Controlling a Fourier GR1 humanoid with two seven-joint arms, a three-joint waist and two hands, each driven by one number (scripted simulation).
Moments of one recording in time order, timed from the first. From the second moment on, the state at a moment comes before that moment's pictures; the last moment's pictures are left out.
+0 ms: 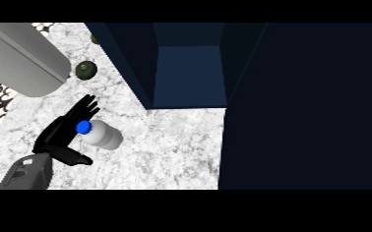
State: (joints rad) left arm -0.35 0.34 0.27 -0.56 -0.04 -0.70 -0.52; right arm 0.67 -0.08 0.33 -2.26 -0.18 0.12 -0.19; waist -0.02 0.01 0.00
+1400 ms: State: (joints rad) left arm -0.48 0.25 0.20 -0.28 -0.05 -0.73 -0.58; right arm 0.63 -0.10 0.32 -2.21 -0.20 0.13 -0.20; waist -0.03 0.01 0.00
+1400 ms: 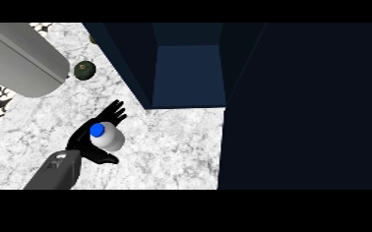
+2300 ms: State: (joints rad) left arm -0.45 0.19 0.13 -0.34 -0.05 -0.76 -0.60; right arm 0.65 -0.09 0.35 -2.18 -0.18 0.12 -0.23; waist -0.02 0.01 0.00
